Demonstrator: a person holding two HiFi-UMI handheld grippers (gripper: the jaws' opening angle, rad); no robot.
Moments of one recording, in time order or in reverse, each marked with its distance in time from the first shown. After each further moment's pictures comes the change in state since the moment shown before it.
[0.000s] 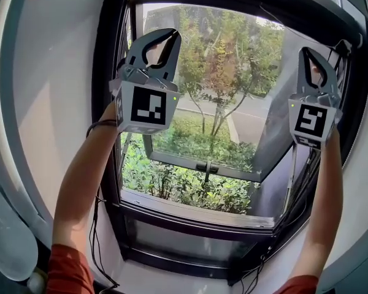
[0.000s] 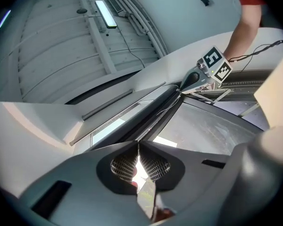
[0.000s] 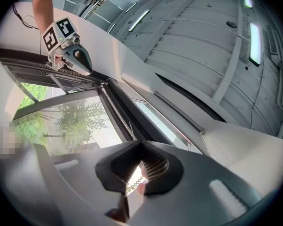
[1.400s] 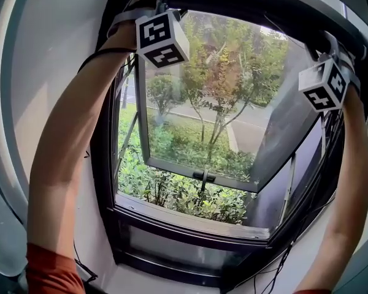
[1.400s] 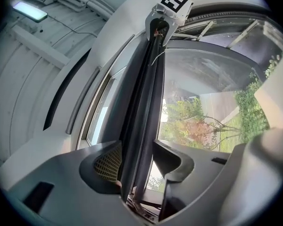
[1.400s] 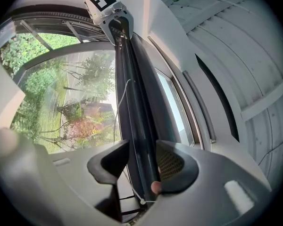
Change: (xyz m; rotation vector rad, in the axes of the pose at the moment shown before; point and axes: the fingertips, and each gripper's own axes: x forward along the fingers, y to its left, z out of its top) left arm 0.120 0.047 -0.049 0.595 0.362 -0.097; right arm 0.084 -0.030 -0.068 -0.429 0.356 0.174
